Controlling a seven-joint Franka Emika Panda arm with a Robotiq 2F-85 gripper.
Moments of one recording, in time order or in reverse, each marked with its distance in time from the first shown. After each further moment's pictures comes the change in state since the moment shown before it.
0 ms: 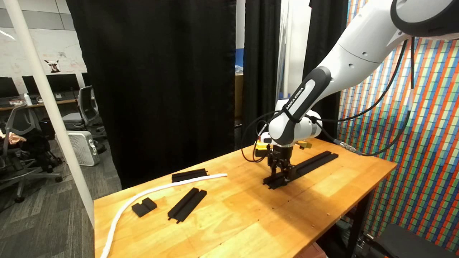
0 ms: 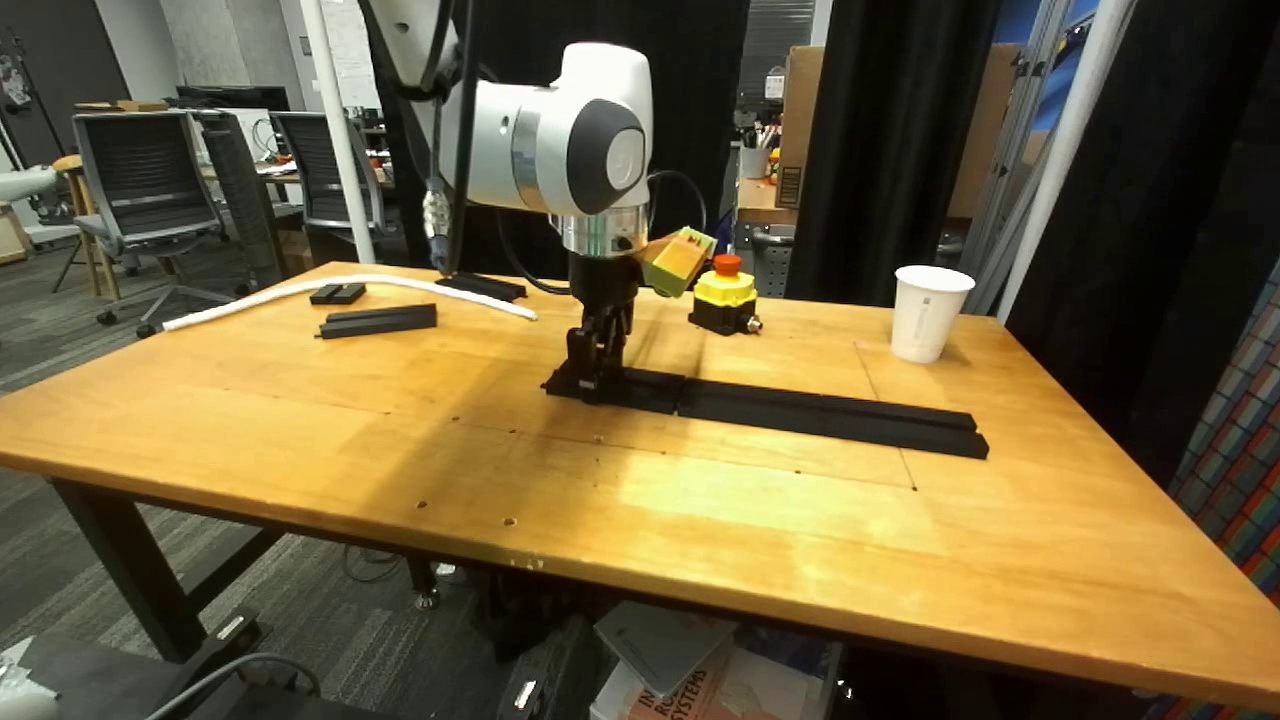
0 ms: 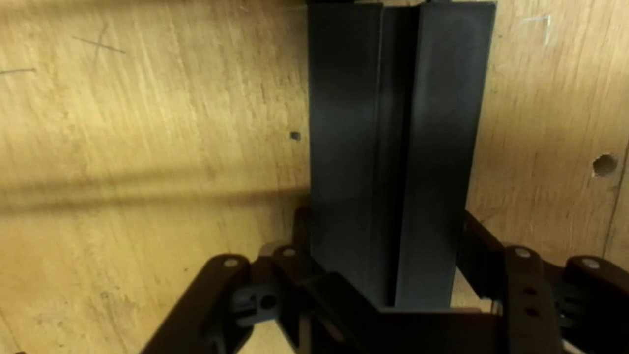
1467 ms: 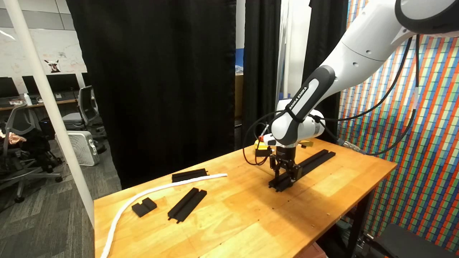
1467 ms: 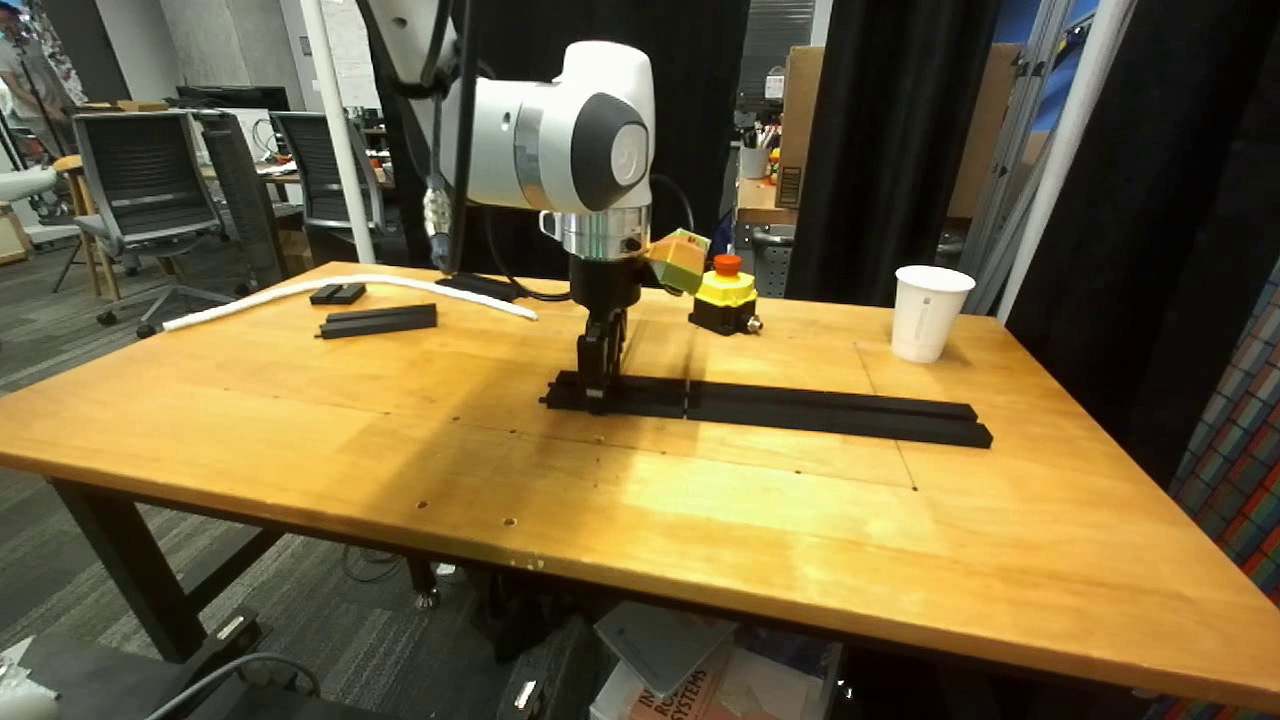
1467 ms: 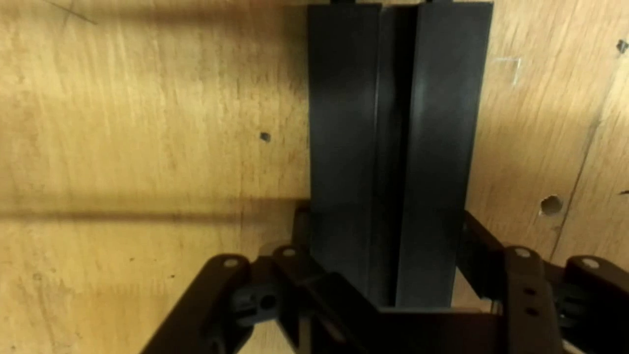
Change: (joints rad) arm -0.004 -0.021 -0.009 -0.022 -0.033 -0.045 -0.141
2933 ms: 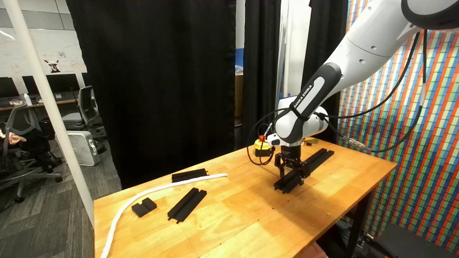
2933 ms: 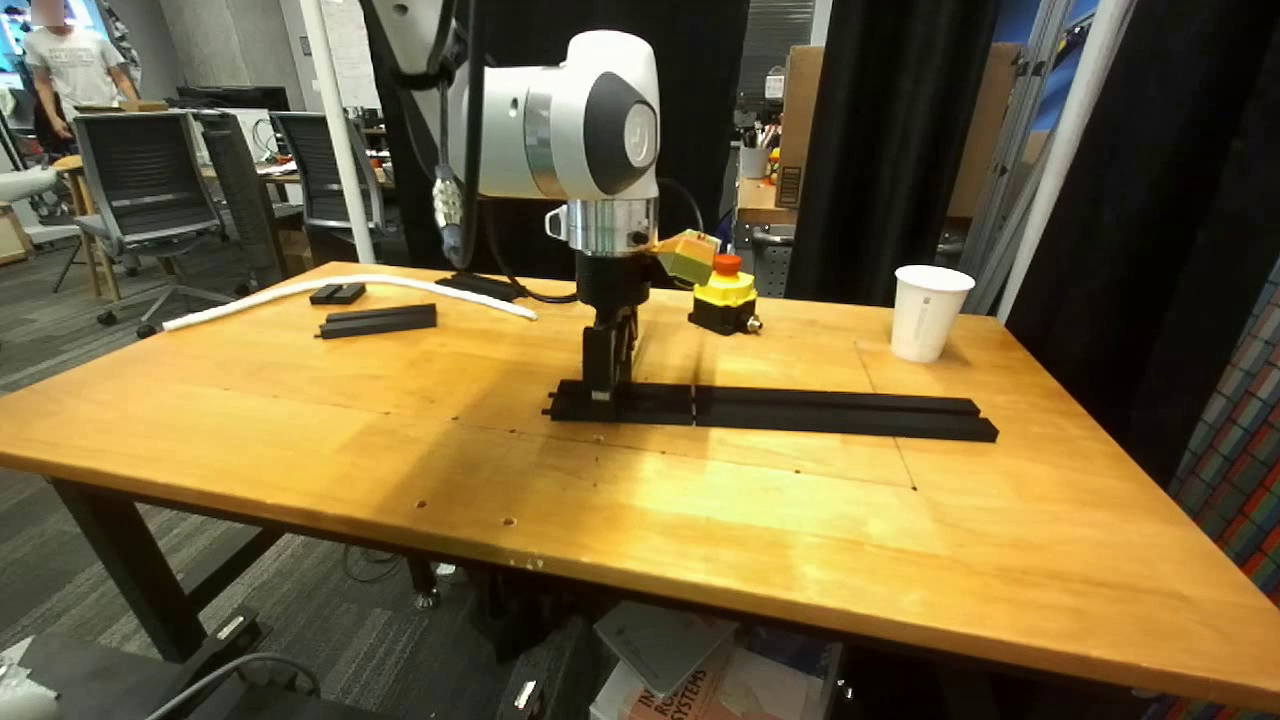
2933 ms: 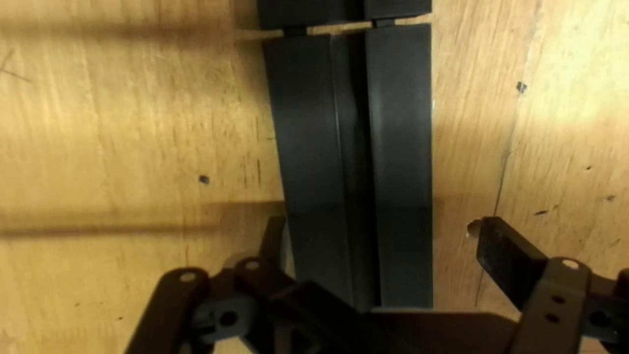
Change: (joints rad) arm 0.015 -0.036 -0.036 -0.012 -0.077 -0.091 0.068
